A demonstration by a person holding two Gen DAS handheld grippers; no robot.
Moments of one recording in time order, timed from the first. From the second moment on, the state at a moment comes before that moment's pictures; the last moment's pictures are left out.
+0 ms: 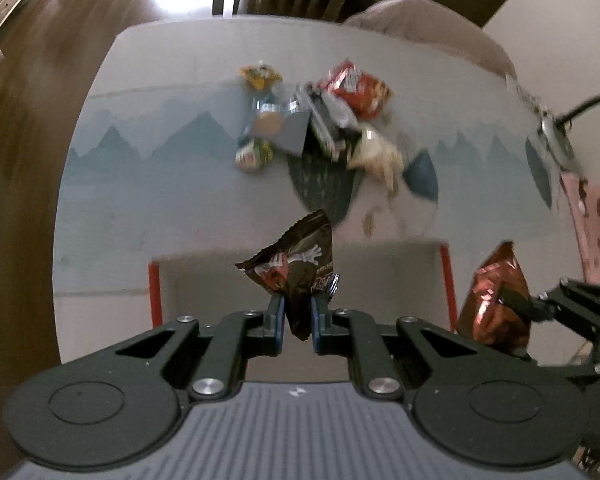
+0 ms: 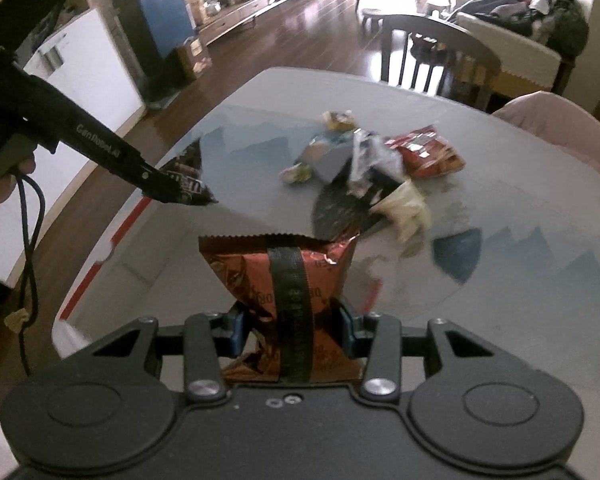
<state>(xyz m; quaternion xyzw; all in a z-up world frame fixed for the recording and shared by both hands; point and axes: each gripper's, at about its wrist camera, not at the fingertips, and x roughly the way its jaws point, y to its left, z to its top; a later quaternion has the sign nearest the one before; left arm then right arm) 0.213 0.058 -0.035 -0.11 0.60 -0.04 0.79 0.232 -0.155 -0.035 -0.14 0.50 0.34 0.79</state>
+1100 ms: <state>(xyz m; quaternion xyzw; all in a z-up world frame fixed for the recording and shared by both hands) 0.126 0.034 -0.118 -0.07 0.65 -0.03 0.76 0.170 -0.107 -0.144 -0.20 0.57 0.32 0.73</state>
